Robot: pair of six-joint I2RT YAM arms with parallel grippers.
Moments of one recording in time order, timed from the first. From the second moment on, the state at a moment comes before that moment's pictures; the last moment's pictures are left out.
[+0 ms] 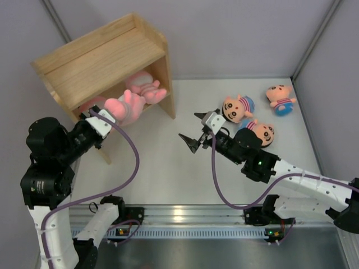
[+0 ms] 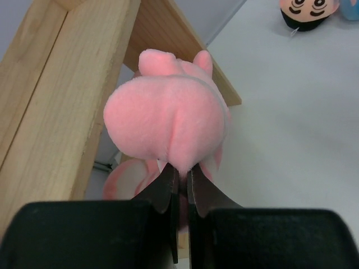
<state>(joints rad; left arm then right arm) -0.05 0.83 1.61 -1.01 0.51 0.64 1.07 1.03 0.89 0.27 0.12 -0.27</state>
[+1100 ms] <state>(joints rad) -0.05 0.87 1.45 -0.78 0.34 0.87 1.07 1.02 0.86 0.25 0.16 -0.18</state>
